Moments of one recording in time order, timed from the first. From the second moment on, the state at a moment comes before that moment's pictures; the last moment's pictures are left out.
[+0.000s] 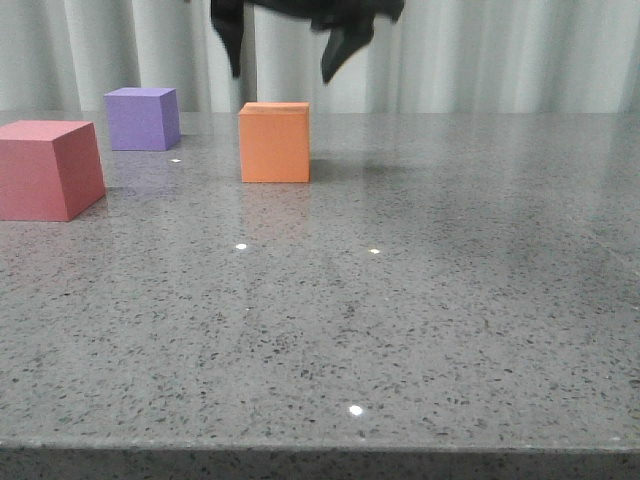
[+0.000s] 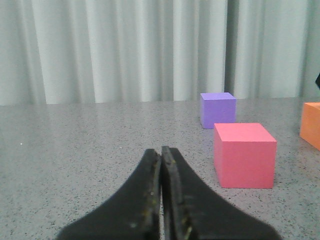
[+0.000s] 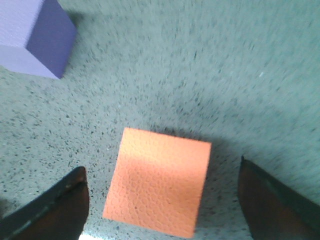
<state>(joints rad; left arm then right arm) -0.04 0.00 0.00 0.01 -0.01 -0.02 0.67 2.03 -1.99 -0.30 0.87 0.62</state>
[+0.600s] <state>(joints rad) -0.04 0.00 0.00 0.01 -0.01 -0.02 0.42 1.62 -1.60 -0.34 0.84 0.39</state>
